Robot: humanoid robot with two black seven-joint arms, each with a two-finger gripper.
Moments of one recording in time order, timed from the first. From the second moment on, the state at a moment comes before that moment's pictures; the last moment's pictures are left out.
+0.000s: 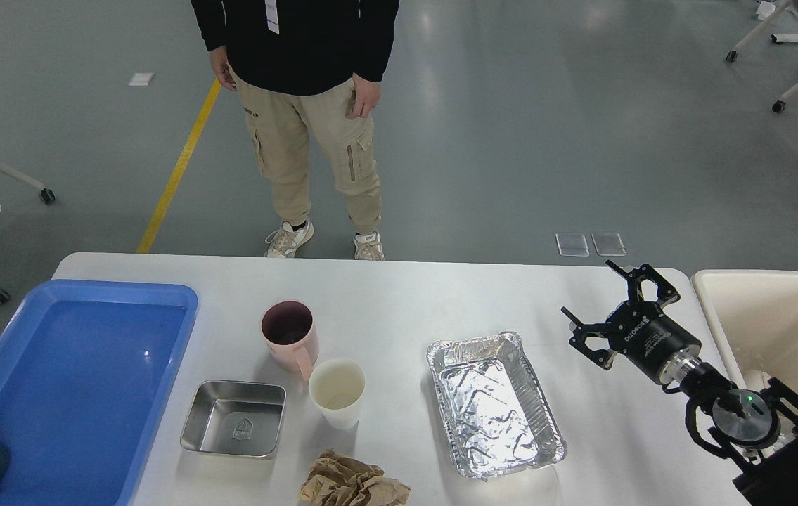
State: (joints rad) left arm 0.08 1.12 -1.40 -1.30 0.54 -0.42 0.33; right arm 0.33 -0.33 1.08 0.85 0.08 0.52 -0.12
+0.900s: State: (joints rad) left arm -0.68 0.94 -0.78 -1.17 1.27 -0.60 0.17; right arm 0.33 -0.31 1.08 0.87 0.05 0.52 -0.12
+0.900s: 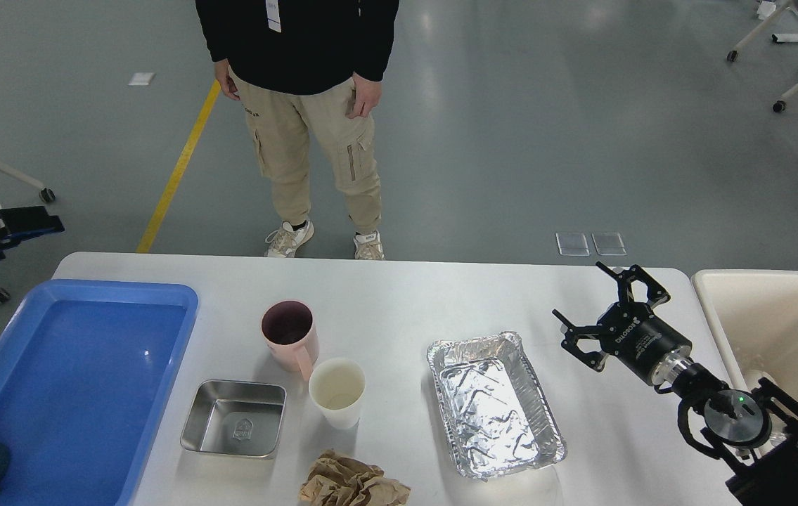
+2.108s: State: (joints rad) left arm -0.85 0.51 -0.42 -0.98 1.67 -0.60 -0.14; right arm 0.33 -0.31 1.08 0.92 0.05 0.52 -0.11
